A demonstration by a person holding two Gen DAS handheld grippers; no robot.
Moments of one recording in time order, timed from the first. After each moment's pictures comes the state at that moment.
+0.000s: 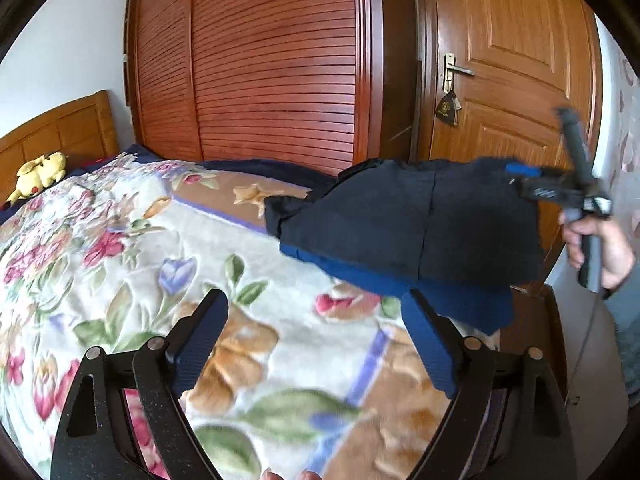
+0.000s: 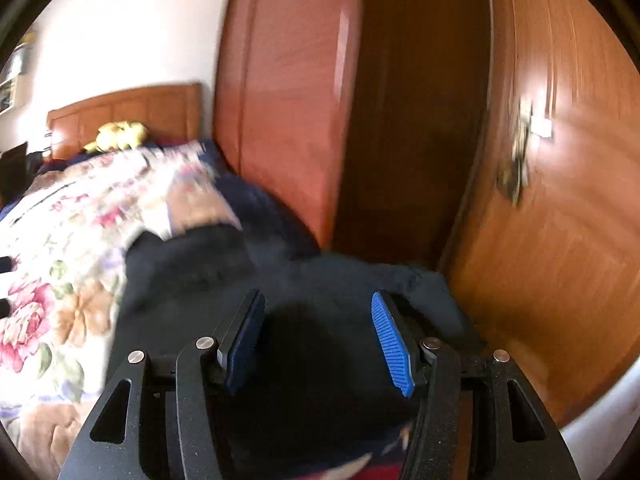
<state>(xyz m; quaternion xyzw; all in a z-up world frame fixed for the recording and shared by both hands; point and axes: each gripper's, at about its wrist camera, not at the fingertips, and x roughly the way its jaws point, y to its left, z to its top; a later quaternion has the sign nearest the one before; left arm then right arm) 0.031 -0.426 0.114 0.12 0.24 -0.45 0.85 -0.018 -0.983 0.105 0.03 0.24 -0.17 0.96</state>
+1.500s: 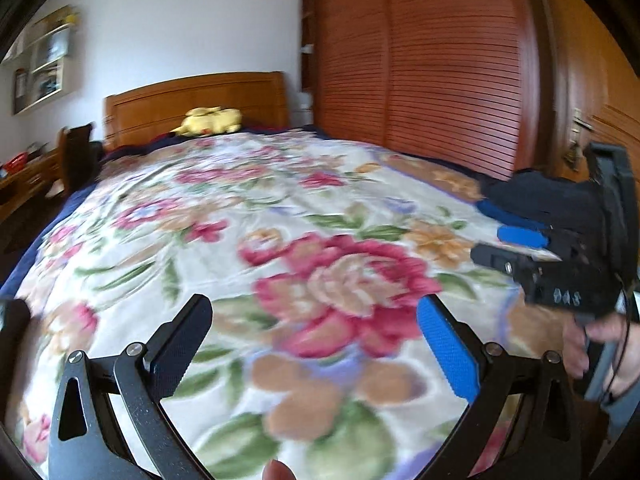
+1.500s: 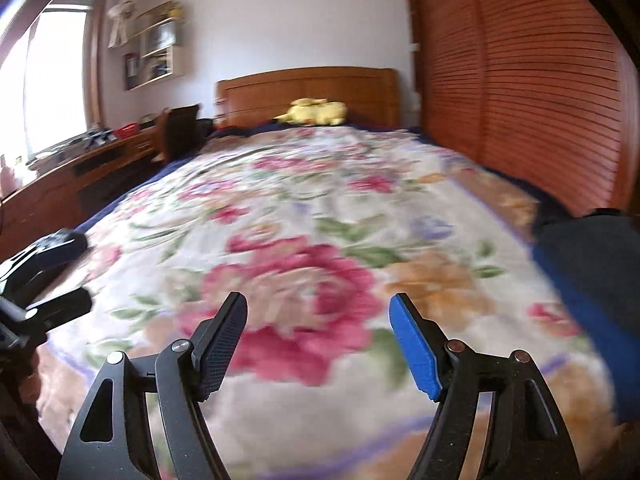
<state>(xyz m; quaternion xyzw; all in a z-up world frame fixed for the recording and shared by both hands) -0.004 -0.108 0.058 0.03 0.24 -0.20 0.95 -0.024 -0.625 0.028 -0.01 0.21 0.16 0.96</state>
